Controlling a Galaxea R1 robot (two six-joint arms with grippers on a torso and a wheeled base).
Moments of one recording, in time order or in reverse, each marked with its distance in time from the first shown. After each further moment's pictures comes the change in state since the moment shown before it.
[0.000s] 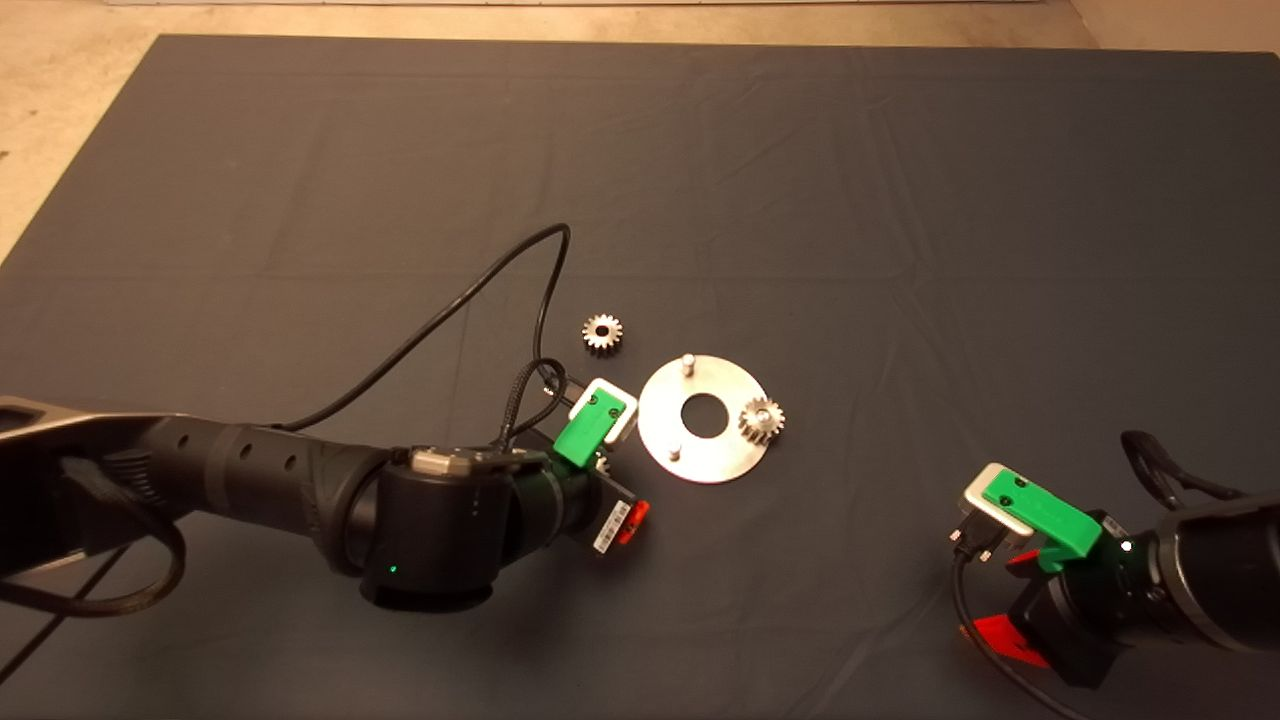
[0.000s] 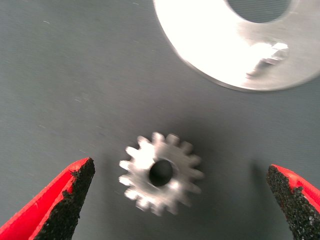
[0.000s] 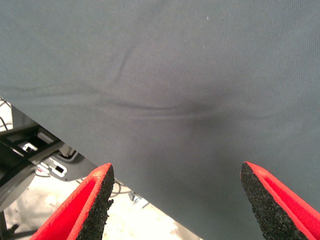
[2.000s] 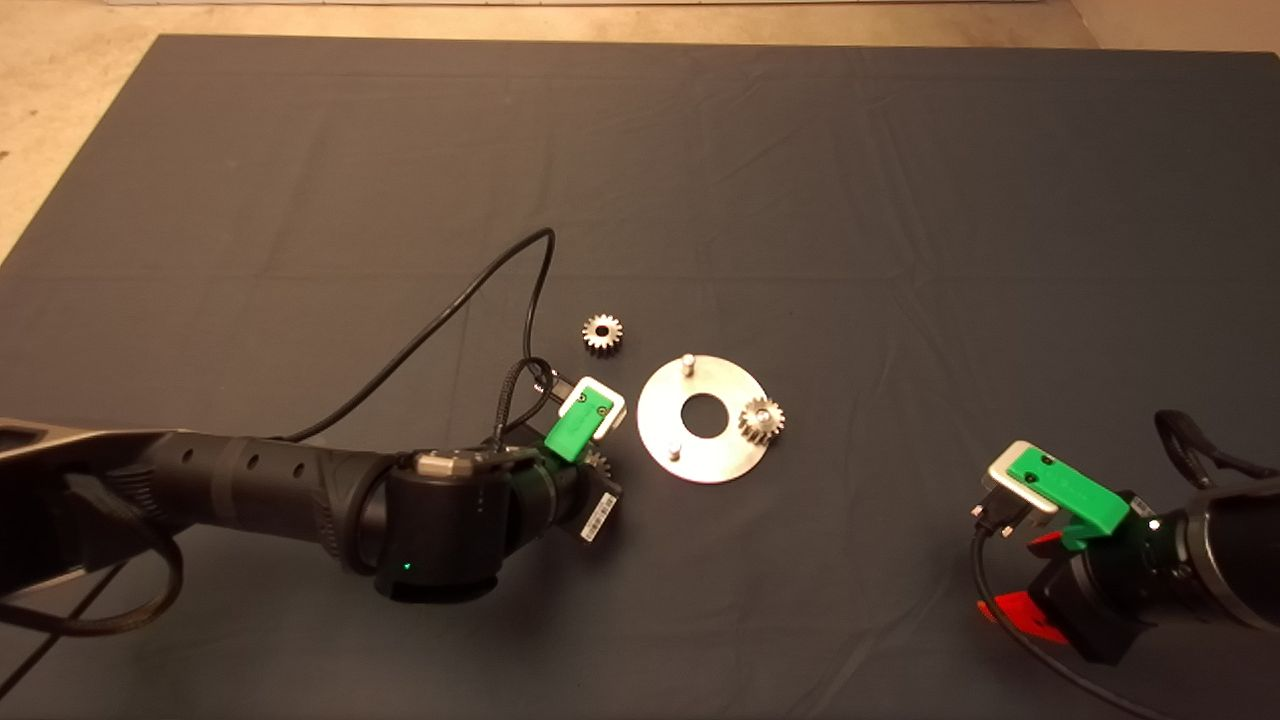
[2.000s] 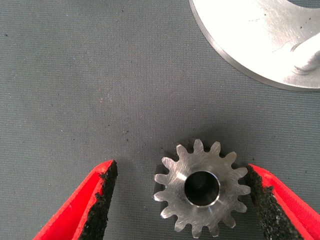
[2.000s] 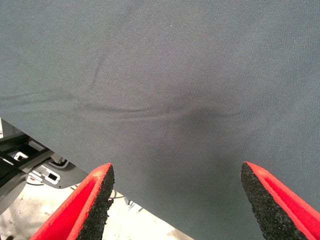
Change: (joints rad) left arm 0.039 -0.011 -0.040 0.064 0.000 0.048; right arm 0.050 -0.042 0.000 0.014 0.000 0.002
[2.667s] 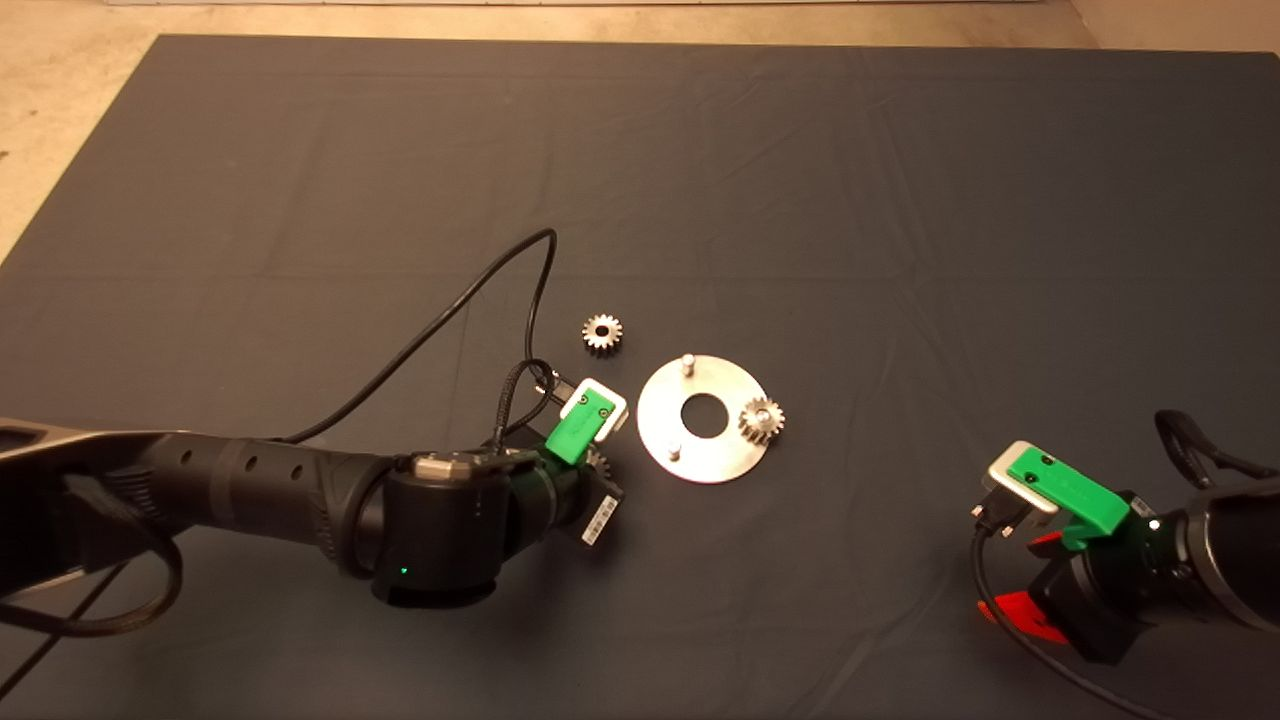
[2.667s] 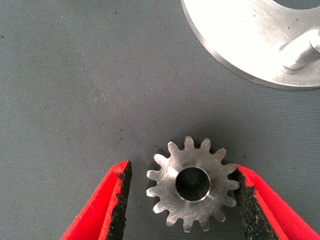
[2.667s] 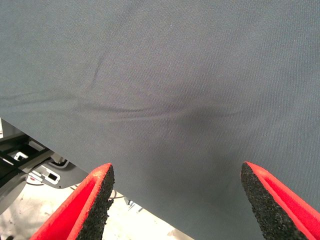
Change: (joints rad) left arm 0.000 -0.001 0.011 0.000 0.000 -0.001; right arm 0.000 0.000 0.000 0.000 0.000 0.000
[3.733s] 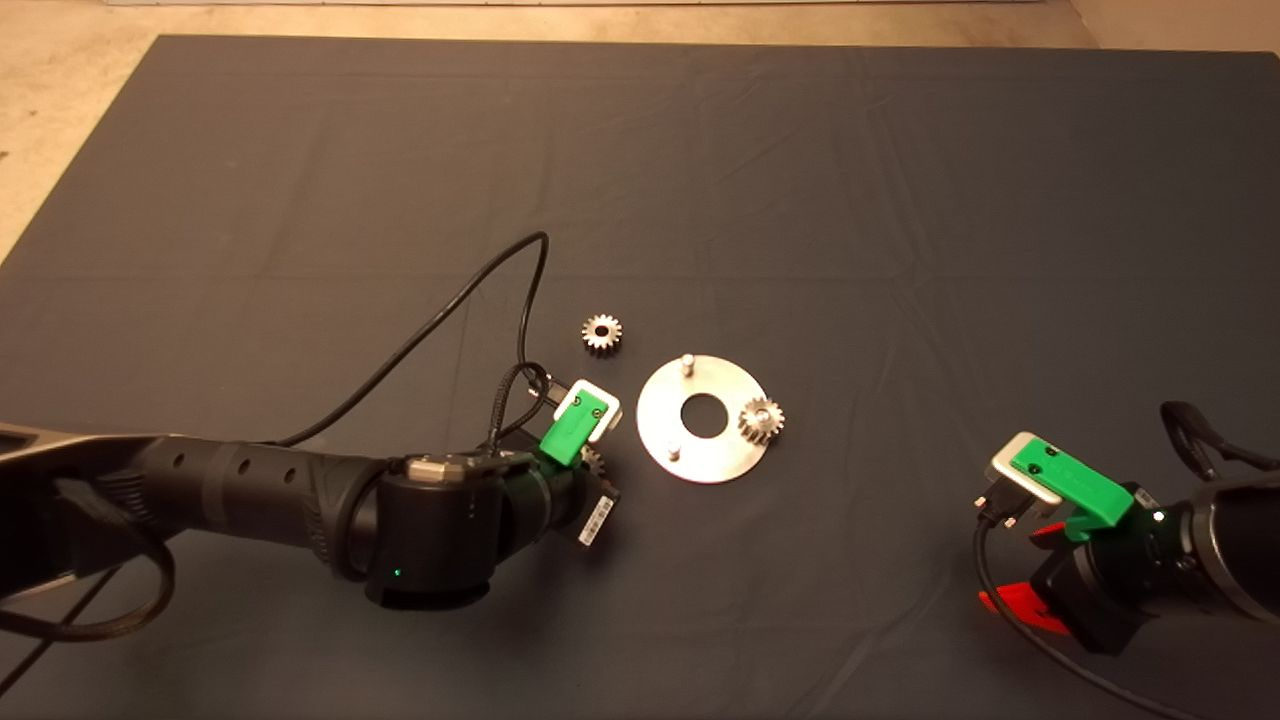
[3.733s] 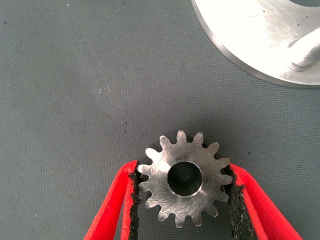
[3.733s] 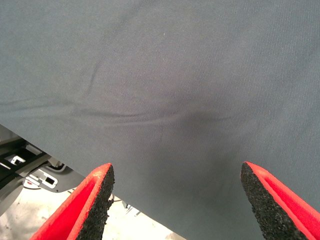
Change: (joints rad) left arm 0.005 -0.012 0.003 0.000 -0.007 -0.036; right arm 0.022 -0.002 0.000 0.003 0.000 0.000
